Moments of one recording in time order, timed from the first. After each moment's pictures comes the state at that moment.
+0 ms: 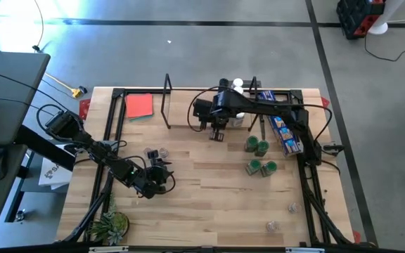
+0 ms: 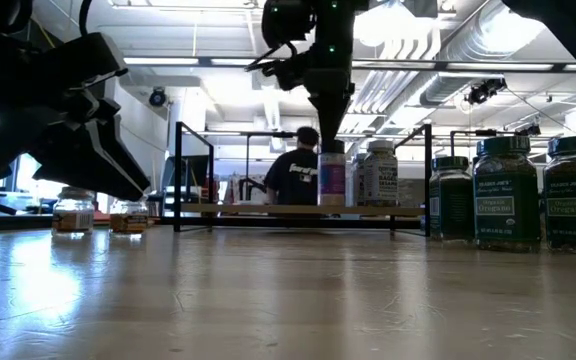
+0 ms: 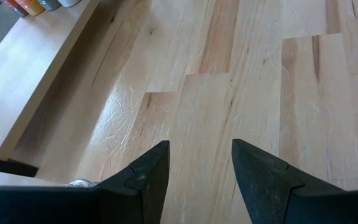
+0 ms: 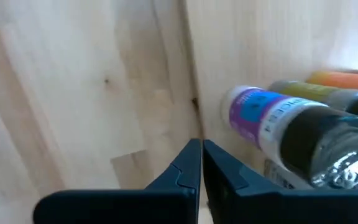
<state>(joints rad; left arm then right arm) -0.59 1.47 0.54 -0.10 -0.82 -0.42 -0.20 2.11 2.01 -1.35 0.21 -0.03</state>
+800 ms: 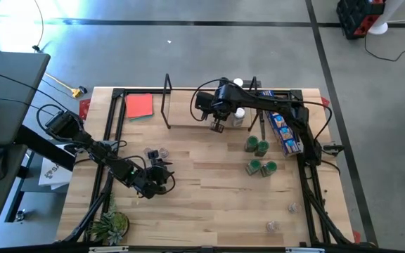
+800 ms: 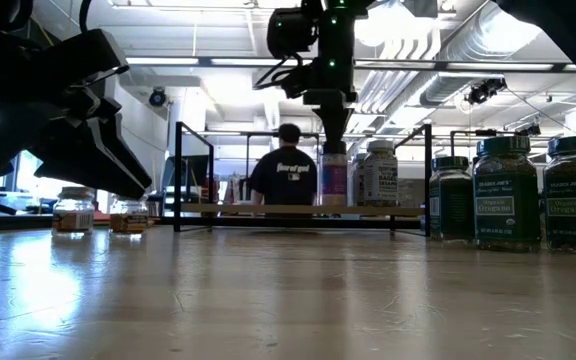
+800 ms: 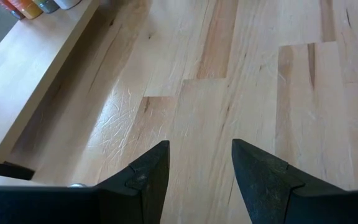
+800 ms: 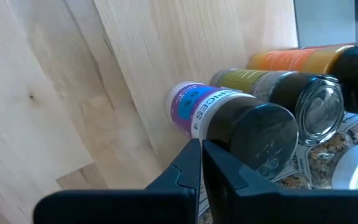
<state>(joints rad) -0.59 1.47 0.54 -0.08 -0.82 -0.42 -0.26 2.12 2.01 -1.35 0.34 0.03</state>
